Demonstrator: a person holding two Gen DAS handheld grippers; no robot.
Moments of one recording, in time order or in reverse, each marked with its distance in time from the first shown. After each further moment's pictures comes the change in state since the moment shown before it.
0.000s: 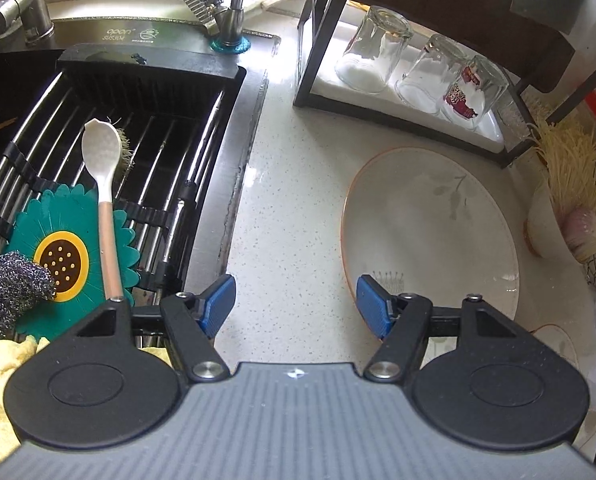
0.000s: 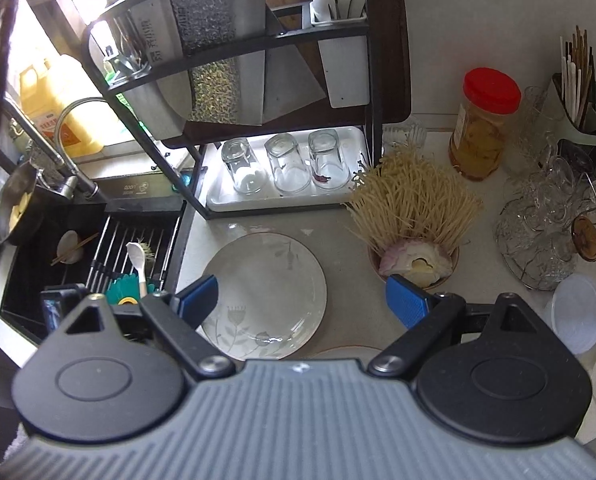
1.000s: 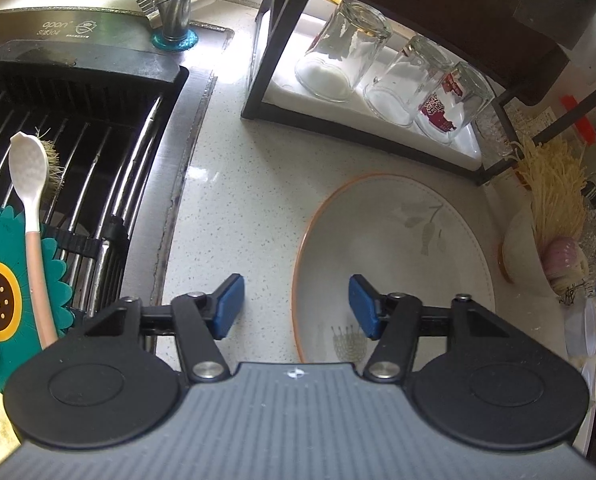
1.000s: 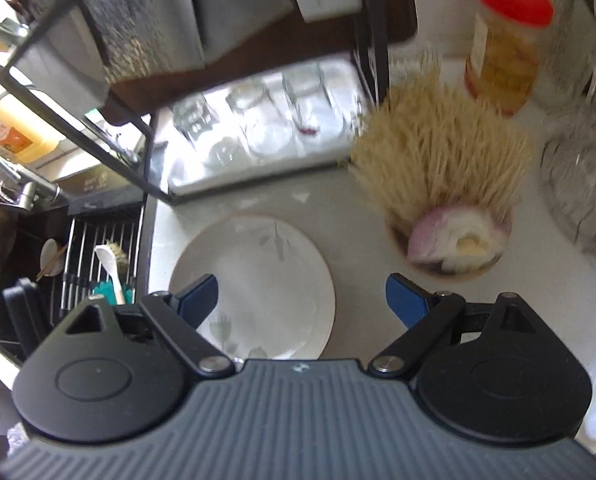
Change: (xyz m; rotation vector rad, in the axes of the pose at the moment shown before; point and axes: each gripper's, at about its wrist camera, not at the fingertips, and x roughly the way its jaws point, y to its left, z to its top) left arm 0.042 -0.009 0.035 0.000 0.033 -0.143; right arm 0.114 -0.012 0.001 0.148 0.150 0.006
